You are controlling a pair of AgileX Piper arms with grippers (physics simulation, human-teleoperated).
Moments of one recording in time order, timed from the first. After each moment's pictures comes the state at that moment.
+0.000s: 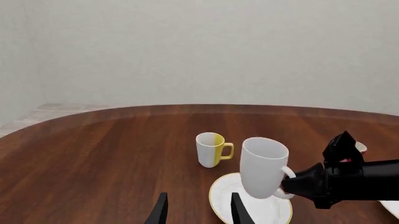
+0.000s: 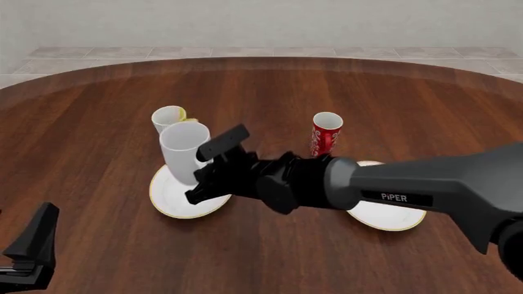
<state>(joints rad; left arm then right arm) -0.02 0.00 -0.01 -0.04 -0.04 0.88 1.91 -1.21 -0.07 0.09</state>
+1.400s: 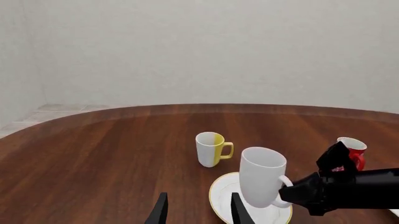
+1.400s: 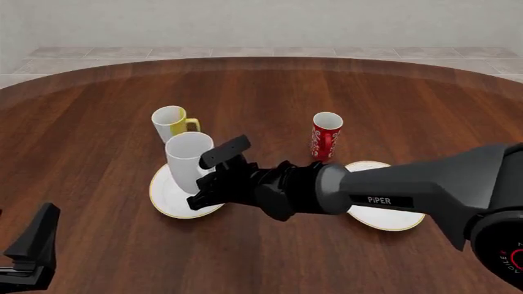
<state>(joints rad) -0.02 0.00 -0.01 -0.04 -0.03 0.87 1.96 -1.19 -0.11 0.15</state>
